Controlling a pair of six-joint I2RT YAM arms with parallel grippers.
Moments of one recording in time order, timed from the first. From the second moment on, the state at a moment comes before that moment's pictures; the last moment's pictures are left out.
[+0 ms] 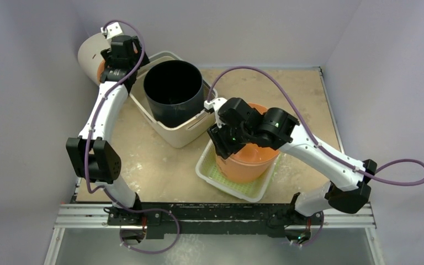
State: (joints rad) left arm -0.08 1.69 1.70 -0.38 -0.41 -0.37; right arm 1.04 1.43 1.69 -1.18 0.07 0.29
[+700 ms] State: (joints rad) left arm -0.08 1.69 1.62 -0.36 -0.43 -0.37; right arm 1.04 1.35 1.55 -1.18 0.11 0.36
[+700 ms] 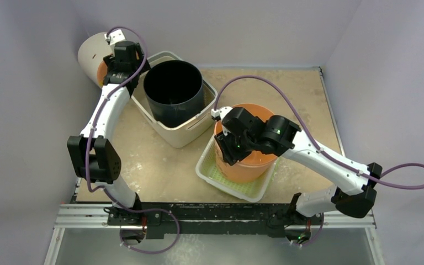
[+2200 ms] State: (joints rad) left arm -0.08 1.61 1.60 -0.34 -0.46 -0.36; right arm 0.33 1.66 2.12 -0.71 -0.06 0.24
